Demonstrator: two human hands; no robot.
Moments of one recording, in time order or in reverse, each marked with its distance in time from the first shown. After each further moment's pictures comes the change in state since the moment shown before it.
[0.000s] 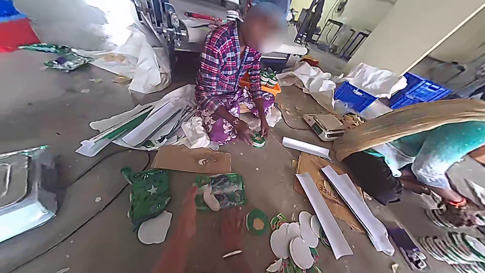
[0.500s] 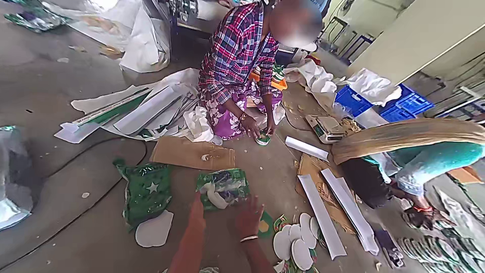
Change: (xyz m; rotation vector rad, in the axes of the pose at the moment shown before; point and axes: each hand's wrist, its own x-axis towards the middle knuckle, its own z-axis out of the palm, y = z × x) left_hand 0.052 -0.036 0.005 -0.183 0.160 -0.389; right_hand 0.049 0.022 -0.011 -0.408 0.113 0.008
